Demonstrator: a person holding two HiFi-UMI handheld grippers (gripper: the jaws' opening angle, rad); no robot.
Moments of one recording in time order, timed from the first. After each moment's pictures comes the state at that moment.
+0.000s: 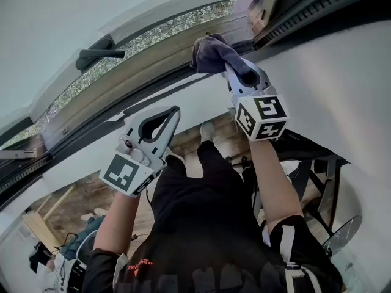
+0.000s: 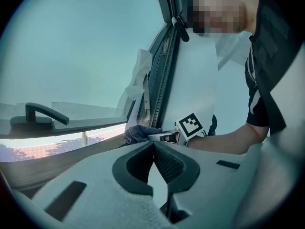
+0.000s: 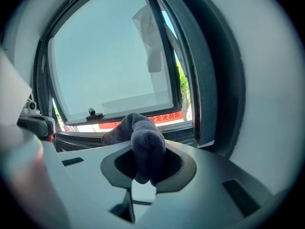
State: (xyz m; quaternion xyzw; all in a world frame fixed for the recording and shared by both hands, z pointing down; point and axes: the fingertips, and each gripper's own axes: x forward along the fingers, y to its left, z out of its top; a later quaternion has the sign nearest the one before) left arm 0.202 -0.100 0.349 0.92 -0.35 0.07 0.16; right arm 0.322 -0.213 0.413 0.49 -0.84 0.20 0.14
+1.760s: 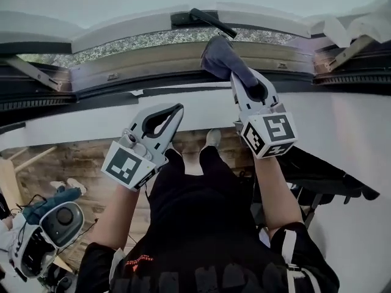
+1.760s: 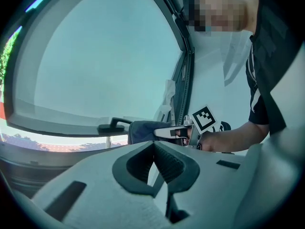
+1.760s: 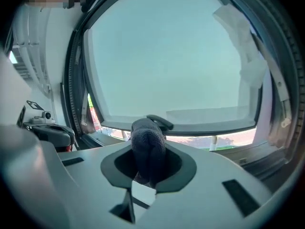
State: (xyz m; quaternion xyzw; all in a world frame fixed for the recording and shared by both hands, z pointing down) left arm 0.017 -0.019 0.332 0.86 -0.48 0.02 0.17; right arm 0.103 -0.139 0.349 0.35 -0.92 0.13 0.14
